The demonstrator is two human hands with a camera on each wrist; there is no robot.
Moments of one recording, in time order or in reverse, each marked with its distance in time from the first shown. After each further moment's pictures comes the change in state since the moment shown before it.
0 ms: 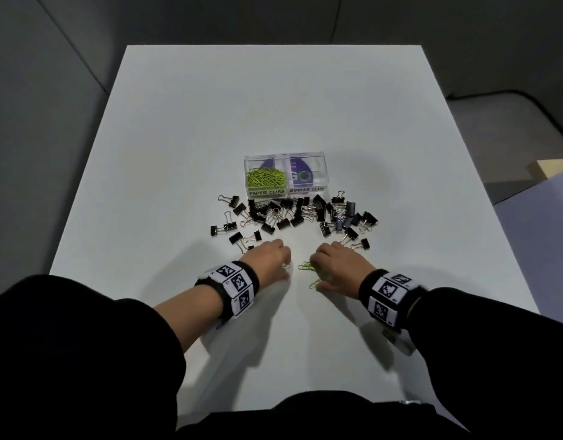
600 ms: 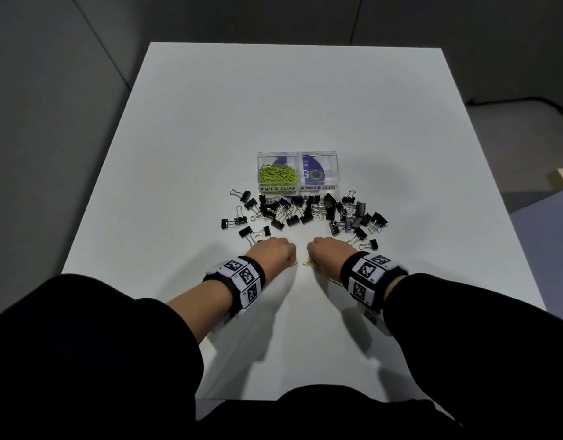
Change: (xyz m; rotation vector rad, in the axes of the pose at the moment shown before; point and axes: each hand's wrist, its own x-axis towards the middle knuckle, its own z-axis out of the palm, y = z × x) left_hand 0.000 -0.002 0.003 -0.039 0.045 -0.059; right_hand 0.038 -0.019 -0.009 -0.049 -0.126 0.081
